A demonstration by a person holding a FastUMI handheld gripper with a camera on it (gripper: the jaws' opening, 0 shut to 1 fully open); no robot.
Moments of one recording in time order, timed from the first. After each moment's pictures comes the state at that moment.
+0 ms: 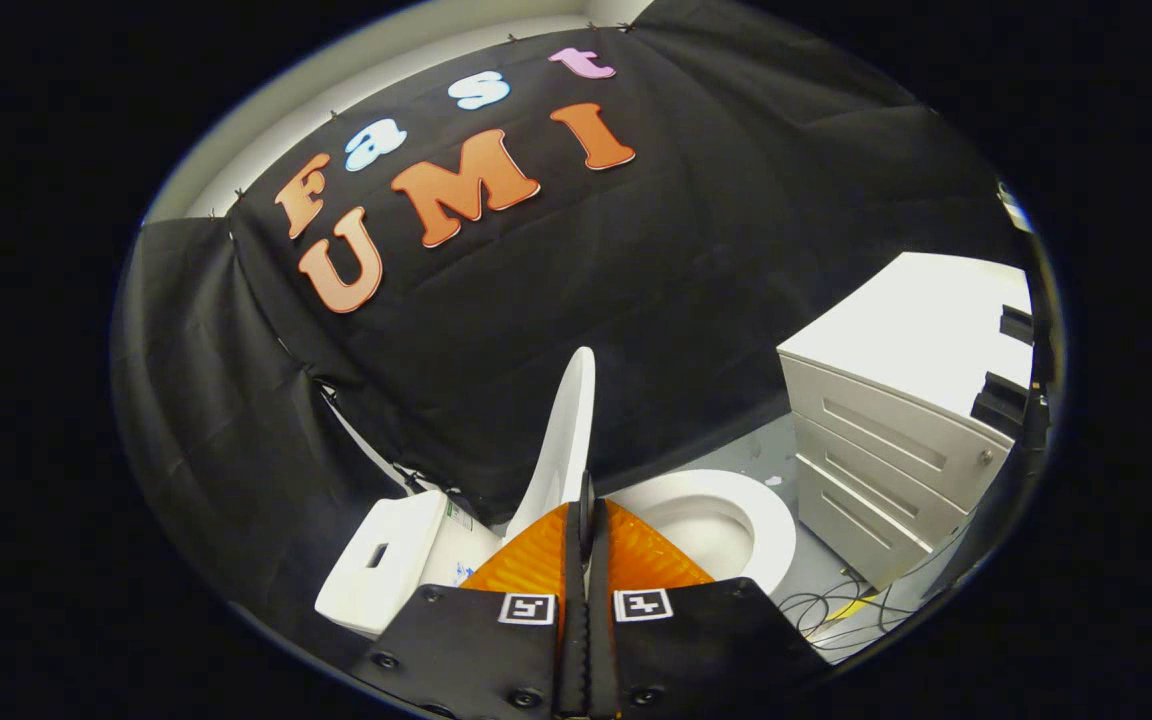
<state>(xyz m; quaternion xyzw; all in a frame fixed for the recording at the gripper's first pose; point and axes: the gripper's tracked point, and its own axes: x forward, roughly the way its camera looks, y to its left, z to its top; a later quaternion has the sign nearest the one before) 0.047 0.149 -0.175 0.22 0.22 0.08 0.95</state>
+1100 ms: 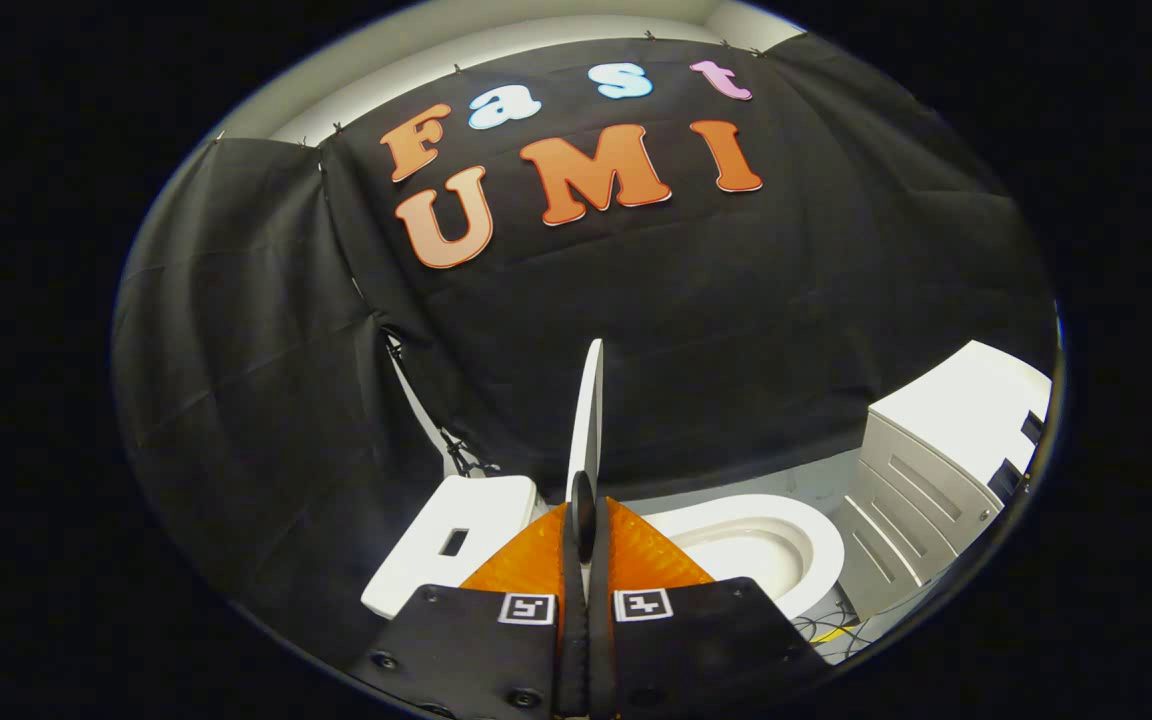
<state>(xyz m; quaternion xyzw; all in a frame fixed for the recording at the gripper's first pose) 0.022 0.320 -0.090 0.11 0.21 0.16 0.96</state>
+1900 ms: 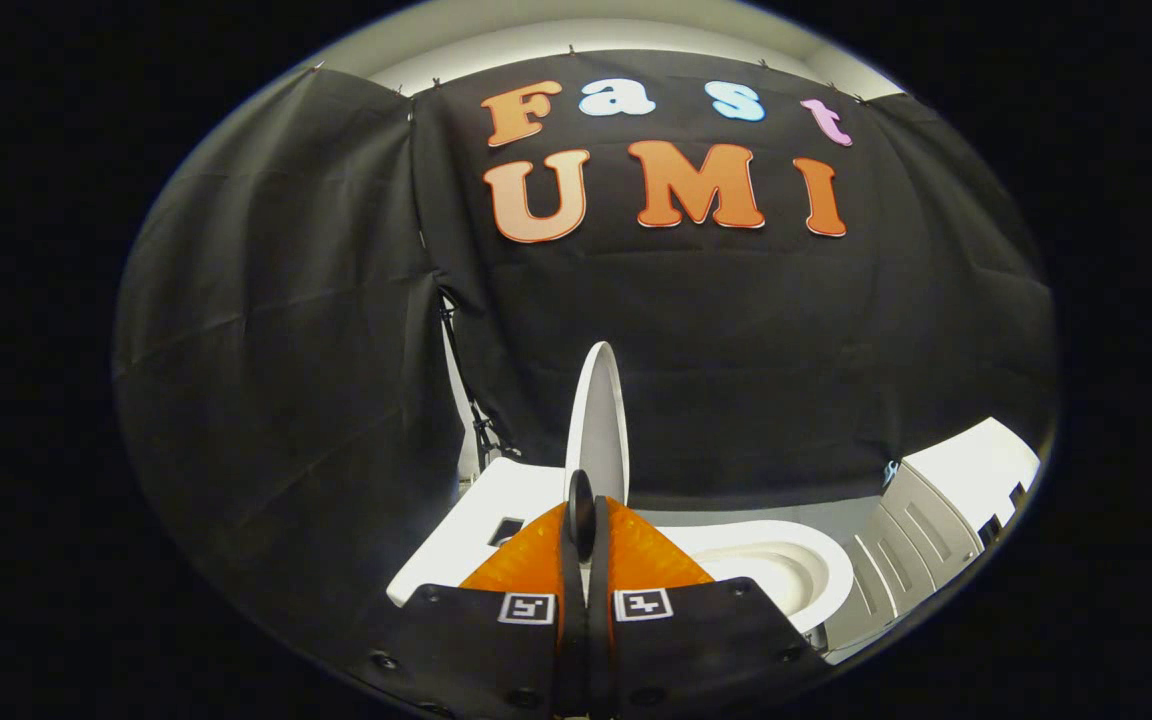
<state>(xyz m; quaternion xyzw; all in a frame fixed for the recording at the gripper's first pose) -0.010 0.445 -0.076 0.01 0.20 0.21 0.96</state>
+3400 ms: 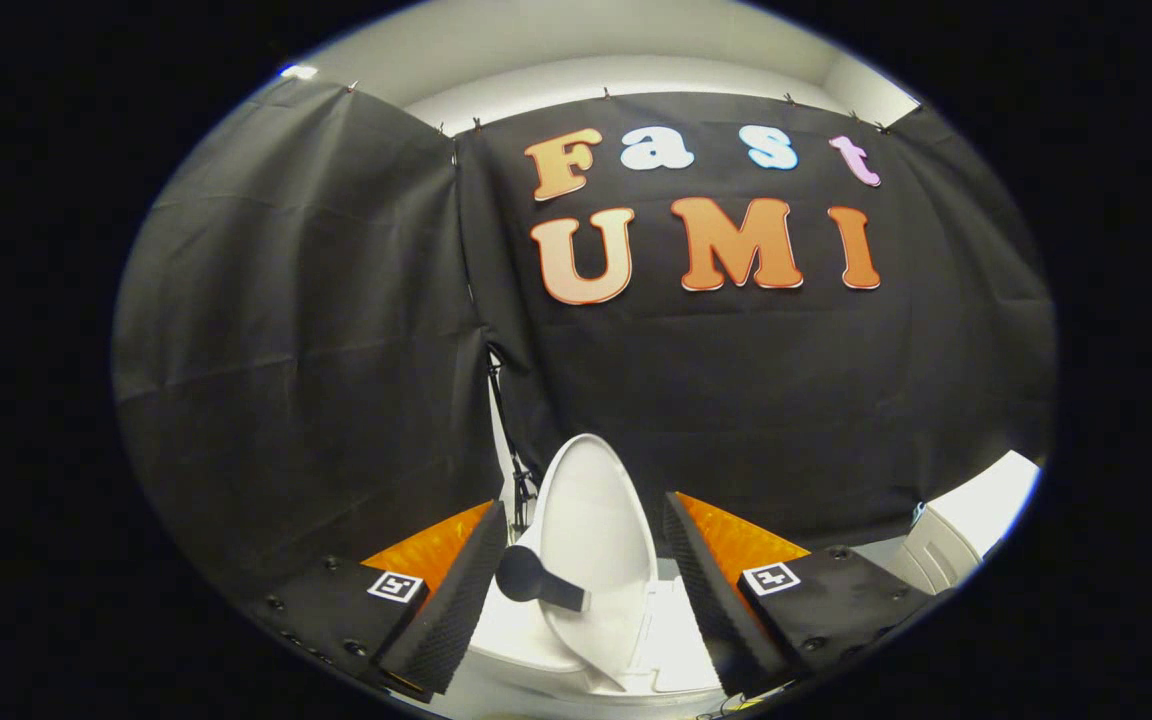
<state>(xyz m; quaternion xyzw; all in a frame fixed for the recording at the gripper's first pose) -0.027 0.458 0.012 0.03 0.11 0.26 0.96</state>
